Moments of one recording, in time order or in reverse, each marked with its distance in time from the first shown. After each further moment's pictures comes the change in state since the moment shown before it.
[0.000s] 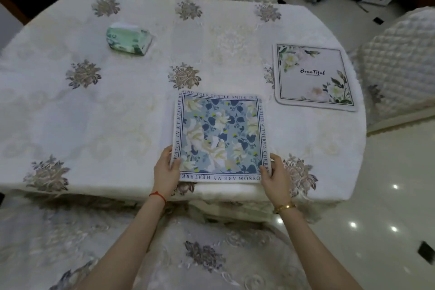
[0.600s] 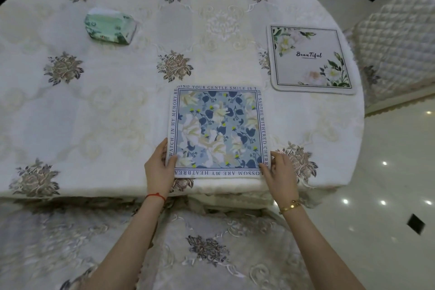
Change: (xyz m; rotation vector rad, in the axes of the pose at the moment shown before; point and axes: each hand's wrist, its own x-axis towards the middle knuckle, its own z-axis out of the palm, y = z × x) left_hand 0.003 -0.009 -0.002 -0.018 0.047 -0.006; right_hand -0.009 0.016 -0.004 -0.391 0.044 -0.086
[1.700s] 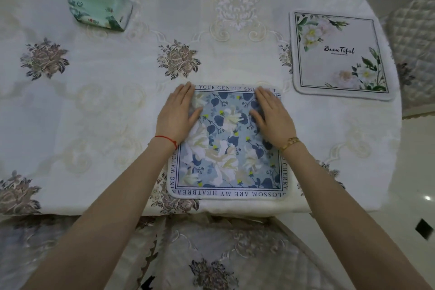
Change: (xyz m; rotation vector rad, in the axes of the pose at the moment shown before) left_hand 0.165 0.036 0.046 0.739 -0.216 0.553; right_hand 0.185 -0.055 0.034 -0.193 -0.155 -0.391
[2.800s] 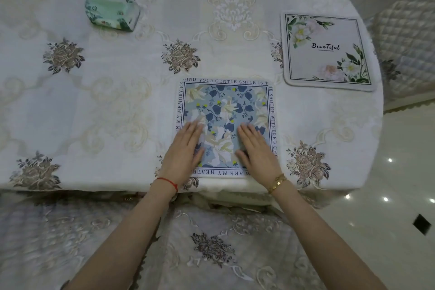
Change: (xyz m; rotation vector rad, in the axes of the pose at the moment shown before) left_hand -0.134 0.040 0.009 -0.057 -0.091 0.054; right_hand -0.129 -0.050 0.017 -0.005 -0.118 -0.083
